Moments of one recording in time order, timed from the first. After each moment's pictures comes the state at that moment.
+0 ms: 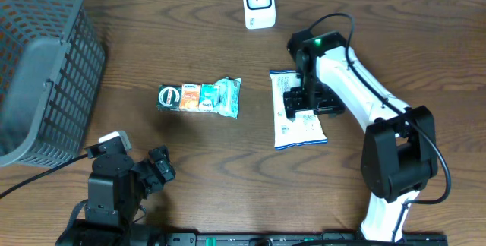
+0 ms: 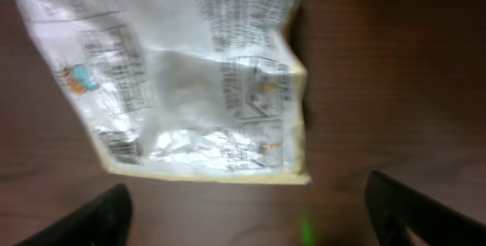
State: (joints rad) left arm -0.18 0.49 0.73 -1.05 -0.11 -0.56; right arm 0.39 2.01 1.59 -1.34 0.00 0.31
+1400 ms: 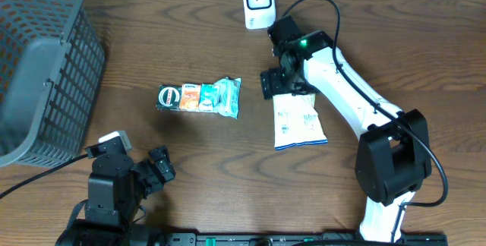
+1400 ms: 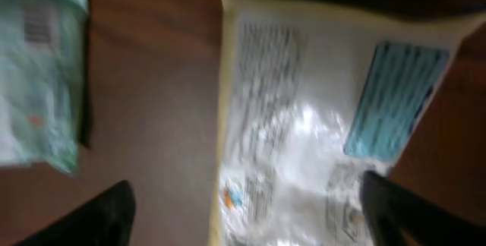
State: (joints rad) left arm -0.18 0.49 0.73 -1.05 -0.11 -0.56; right arm 0.46 2.01 1.66 -1.04 -0.01 0.33
